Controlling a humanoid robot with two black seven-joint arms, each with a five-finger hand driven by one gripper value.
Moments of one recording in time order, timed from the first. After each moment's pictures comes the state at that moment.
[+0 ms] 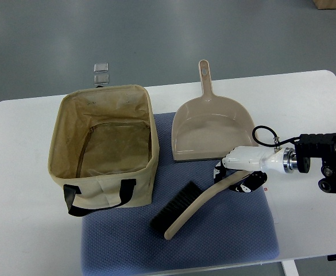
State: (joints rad) left arm 0.02 0.00 -0.15 -0.15 -0.06 -0.02 0.11; right arm 1.21 -0.61 -0.53 1.31 -1.25 -0.27 0.40
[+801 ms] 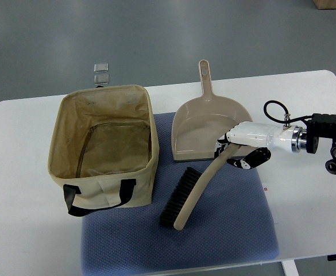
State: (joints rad) left arm 0.02 0.00 -0.15 -0.15 -0.06 -0.02 0.11; right arm 1.21 -0.70 -0.40 1.32 -1.23 -0.25 0.44
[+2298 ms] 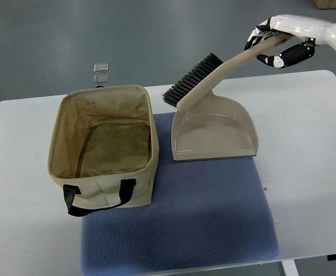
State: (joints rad) left arm 0.02 0.00 -0.15 -0.15 -0.06 -0.02 0.11; right arm 1.26 -0.83 0.21 1.14 -1.23 0.16 0.45
